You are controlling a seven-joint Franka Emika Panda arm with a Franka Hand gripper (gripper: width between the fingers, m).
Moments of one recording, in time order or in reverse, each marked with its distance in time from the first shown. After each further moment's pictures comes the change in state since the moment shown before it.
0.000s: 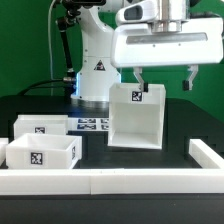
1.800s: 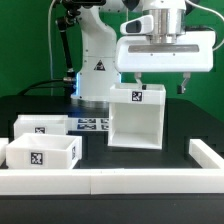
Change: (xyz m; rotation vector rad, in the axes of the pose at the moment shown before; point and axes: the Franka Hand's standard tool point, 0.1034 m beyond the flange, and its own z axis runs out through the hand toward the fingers) arm -0.091 -0.011 0.016 -0.033 -0.074 0.141
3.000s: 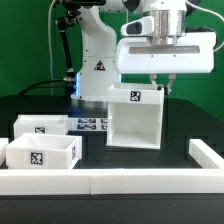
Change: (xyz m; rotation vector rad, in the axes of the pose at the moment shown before) arm 0.001 0.001 0.003 0.004 0.003 -0.004
